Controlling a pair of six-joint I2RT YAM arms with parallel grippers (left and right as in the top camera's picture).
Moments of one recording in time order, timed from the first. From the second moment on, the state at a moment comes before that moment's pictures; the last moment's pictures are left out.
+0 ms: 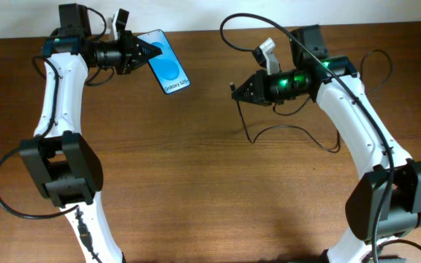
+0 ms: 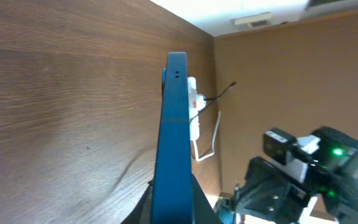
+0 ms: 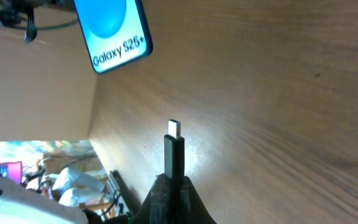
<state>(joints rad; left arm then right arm) 0.08 2.23 2.12 -0.92 1.13 -0.30 0.17 1.85 1.61 -0.86 -0.91 0.19</state>
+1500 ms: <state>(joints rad) -0.05 2.23 2.12 -0.73 1.37 -0.54 0.31 1.60 1.10 0.02 -0.99 0.54</state>
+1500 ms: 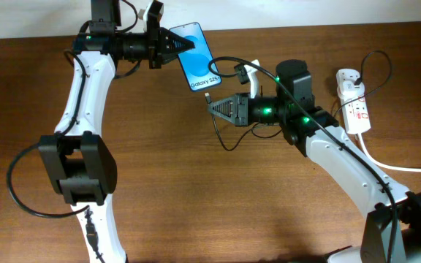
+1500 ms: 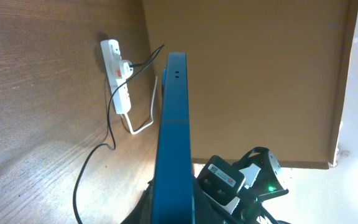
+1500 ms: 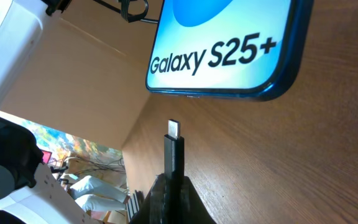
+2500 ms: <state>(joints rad) -0.05 2.23 2.12 -0.71 1.43 -0.52 0.31 1.60 1.10 0.07 -0.97 0.57</state>
